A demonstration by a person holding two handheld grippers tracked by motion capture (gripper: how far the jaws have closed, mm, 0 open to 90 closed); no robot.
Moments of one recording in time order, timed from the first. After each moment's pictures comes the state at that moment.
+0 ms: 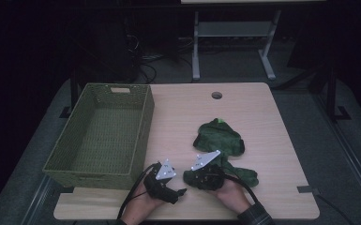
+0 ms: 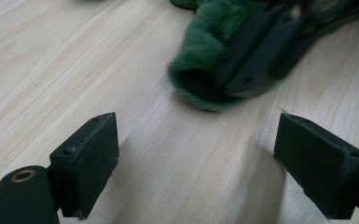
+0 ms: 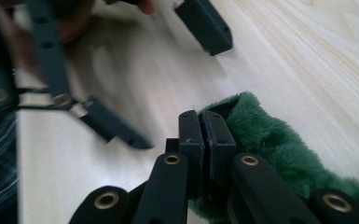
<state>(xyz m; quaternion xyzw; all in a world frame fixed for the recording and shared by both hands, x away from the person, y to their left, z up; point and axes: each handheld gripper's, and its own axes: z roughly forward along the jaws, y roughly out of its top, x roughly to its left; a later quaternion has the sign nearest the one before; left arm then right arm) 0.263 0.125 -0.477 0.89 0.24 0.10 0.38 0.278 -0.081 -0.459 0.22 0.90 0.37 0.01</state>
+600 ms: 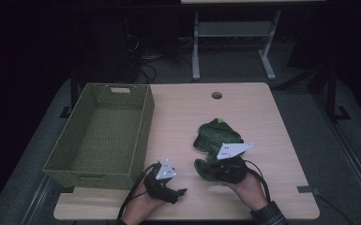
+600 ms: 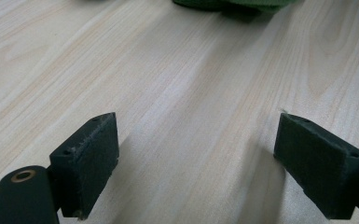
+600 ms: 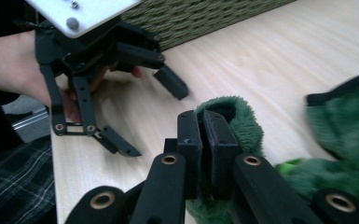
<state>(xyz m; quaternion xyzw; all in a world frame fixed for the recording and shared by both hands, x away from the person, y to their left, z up) 0.263 0.124 -0.478 0.89 0.24 0.10 0.38 0.277 -0.137 -0.417 0.26 0.85 0.46 0.04</state>
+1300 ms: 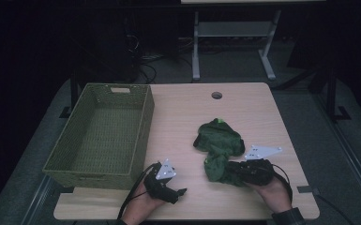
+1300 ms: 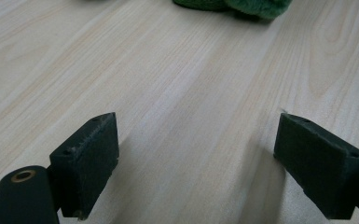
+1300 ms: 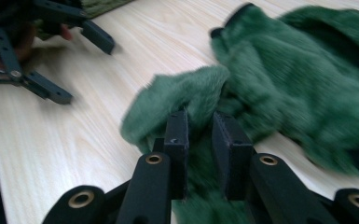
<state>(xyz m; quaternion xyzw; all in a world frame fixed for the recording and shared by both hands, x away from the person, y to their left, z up) 0.263 0.124 -0.477 0.89 0.24 0.10 0.38 0.270 -0.209 -0.431 0.34 0.83 0.43 0.09</state>
